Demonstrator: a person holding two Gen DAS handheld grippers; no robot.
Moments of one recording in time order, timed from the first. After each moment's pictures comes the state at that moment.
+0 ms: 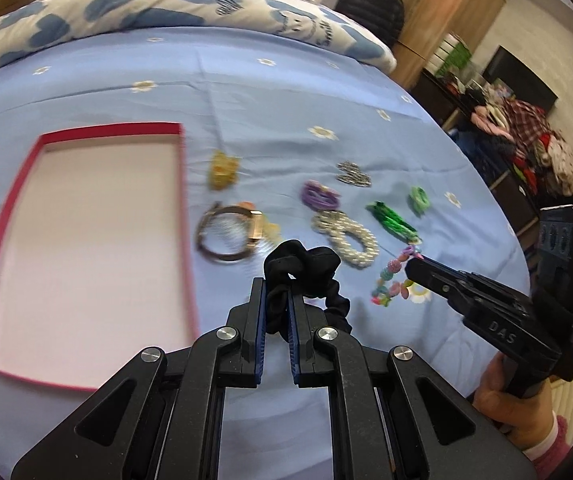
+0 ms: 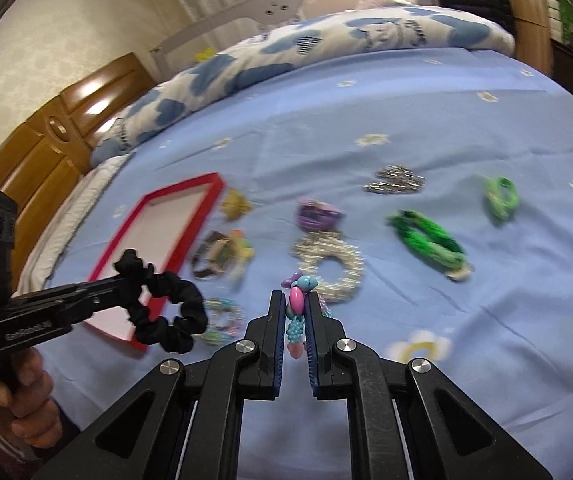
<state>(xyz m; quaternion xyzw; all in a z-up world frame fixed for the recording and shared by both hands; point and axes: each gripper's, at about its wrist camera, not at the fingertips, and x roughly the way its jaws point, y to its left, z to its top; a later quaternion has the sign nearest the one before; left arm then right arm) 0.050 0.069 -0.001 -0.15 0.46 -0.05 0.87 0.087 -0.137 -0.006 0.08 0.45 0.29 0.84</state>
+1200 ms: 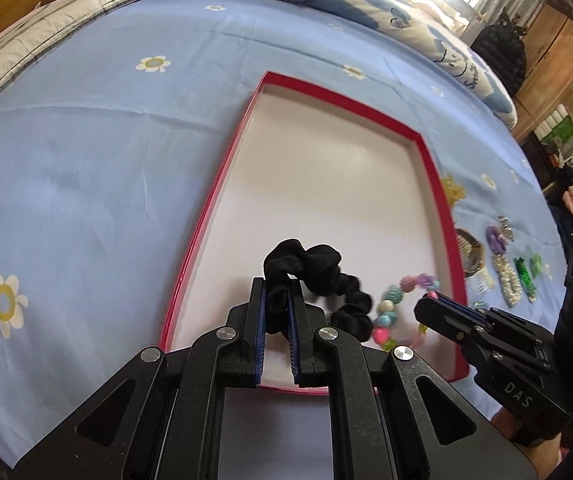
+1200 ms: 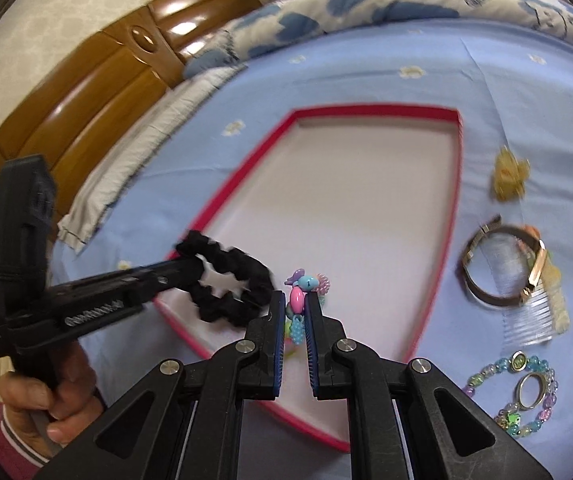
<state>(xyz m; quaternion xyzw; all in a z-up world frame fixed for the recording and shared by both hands) 0.009 0.235 -0.064 -0.23 0.48 0.13 0.84 0.066 0.072 -0.043 0.01 0.51 0.43 0.75</state>
